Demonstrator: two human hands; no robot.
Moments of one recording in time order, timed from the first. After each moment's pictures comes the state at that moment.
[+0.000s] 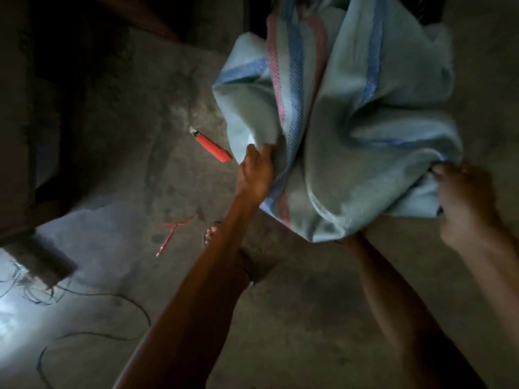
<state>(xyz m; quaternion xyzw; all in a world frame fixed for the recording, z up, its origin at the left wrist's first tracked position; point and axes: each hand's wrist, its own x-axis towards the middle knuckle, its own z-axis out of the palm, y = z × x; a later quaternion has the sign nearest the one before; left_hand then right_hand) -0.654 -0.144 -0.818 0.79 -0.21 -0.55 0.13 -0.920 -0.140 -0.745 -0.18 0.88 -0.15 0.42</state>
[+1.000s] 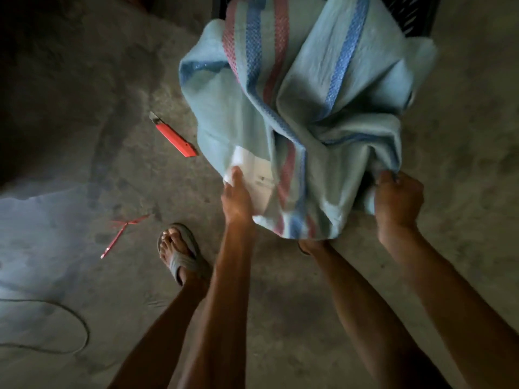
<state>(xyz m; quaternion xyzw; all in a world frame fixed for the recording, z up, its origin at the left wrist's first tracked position) -0.704 -0.094 -0.873 0.80 0.10 -0.54 0.23 -0.922 -0.131 -0.833 -0.29 0.89 -0.13 0.33</state>
